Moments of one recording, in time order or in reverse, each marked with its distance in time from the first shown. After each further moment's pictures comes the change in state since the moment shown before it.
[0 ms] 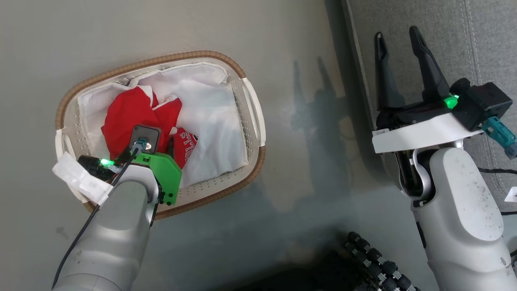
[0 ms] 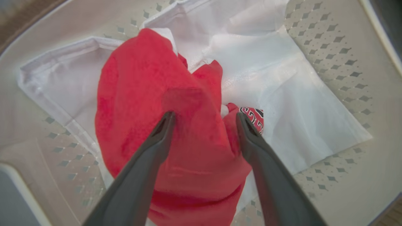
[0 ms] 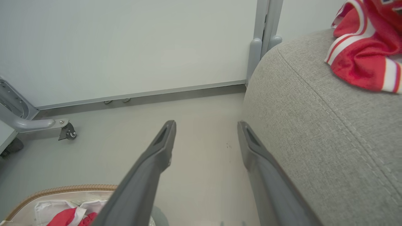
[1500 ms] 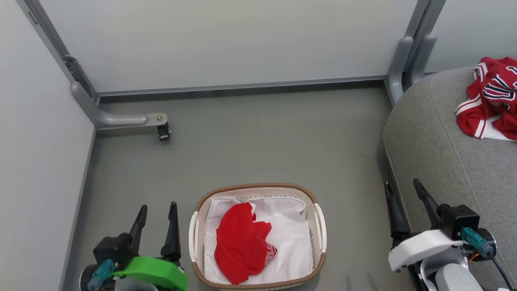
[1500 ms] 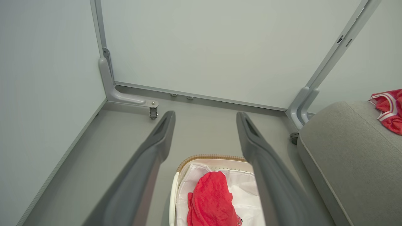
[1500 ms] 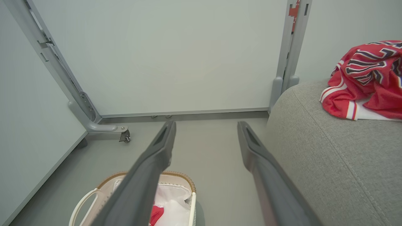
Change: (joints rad) left arm 0.762 -0.024 0.293 -0.858 -0.174 -0.083 -0.090; right arm 0.436 0.001 -0.093 0.154 -0.103 0.000 0.000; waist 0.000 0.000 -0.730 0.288
